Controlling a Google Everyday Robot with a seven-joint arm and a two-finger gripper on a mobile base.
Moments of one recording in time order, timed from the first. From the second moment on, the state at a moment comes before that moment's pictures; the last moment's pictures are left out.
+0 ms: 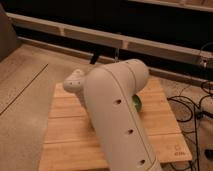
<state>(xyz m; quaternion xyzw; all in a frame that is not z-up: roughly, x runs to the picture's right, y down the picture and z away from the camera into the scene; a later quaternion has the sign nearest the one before) -0.048 0.138 0.875 -0.21 0.39 0.48 0.76</state>
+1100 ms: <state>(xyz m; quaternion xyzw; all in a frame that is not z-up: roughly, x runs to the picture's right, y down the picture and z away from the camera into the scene) -0.127 0.104 0.933 -0.21 0.30 0.45 0.81</state>
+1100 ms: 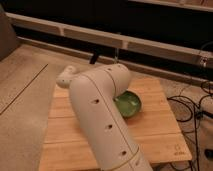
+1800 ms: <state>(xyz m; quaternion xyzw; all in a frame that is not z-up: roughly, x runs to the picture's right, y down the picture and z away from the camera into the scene) -0.155 0.160 0.880 -0.27 0.26 0.49 0.78</state>
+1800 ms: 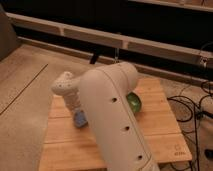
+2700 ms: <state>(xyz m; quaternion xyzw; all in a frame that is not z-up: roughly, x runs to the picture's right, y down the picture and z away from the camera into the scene) -0.045 0.147 0.889 -0.23 0.35 0.51 0.75</state>
